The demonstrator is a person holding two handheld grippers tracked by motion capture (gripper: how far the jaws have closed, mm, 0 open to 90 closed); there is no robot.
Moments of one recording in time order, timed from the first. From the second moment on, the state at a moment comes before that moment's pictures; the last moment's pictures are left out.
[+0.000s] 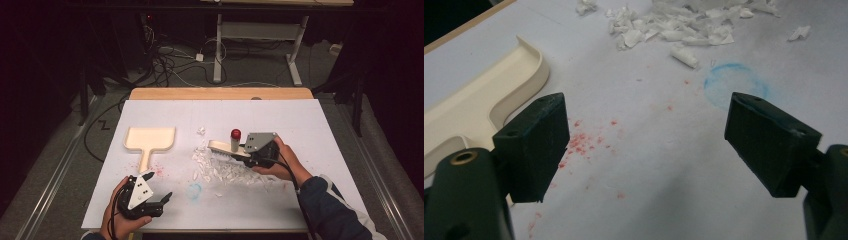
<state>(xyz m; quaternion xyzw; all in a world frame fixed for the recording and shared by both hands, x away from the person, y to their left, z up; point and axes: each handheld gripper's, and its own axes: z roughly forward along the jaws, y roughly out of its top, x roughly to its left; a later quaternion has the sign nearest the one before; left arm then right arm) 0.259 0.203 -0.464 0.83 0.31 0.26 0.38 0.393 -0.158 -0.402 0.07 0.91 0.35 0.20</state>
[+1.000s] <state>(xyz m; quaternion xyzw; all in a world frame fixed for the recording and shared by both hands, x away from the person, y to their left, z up) 0.263 0.208 -0.466 0.83 0.32 0.25 0.38 0.491 -0.083 -0.443 0.13 0.90 0.34 0.23</state>
